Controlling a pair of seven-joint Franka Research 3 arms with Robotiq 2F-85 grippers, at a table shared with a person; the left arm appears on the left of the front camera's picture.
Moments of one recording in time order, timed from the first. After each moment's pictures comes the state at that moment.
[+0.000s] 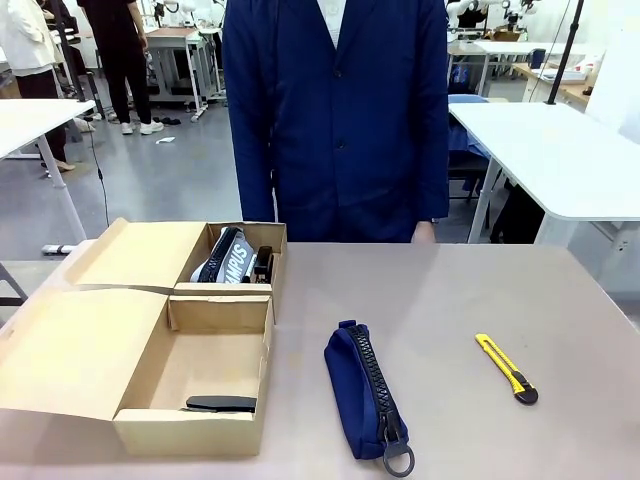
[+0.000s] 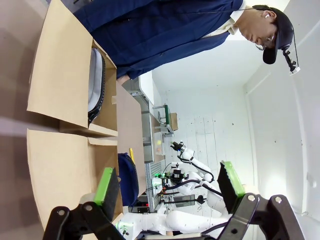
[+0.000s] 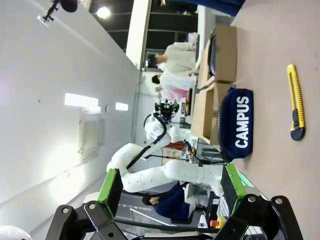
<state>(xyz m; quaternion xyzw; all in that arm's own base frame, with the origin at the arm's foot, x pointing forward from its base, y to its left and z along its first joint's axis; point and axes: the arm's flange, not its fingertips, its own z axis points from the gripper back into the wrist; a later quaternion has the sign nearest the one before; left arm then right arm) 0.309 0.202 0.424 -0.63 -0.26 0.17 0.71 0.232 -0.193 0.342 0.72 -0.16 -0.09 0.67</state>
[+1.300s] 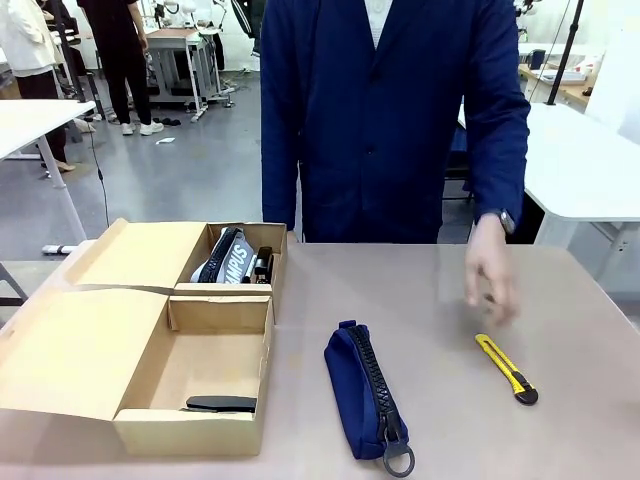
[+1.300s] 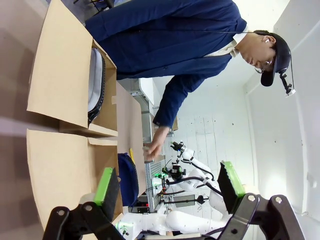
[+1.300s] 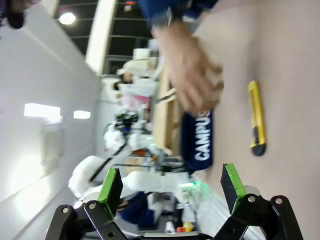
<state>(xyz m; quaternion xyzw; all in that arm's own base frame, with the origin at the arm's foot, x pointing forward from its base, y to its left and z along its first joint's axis) 0.309 0.201 0.424 -0.63 -0.26 0.17 0.71 0.266 -0.190 0.353 0.63 -0.18 -0.10 0.75</state>
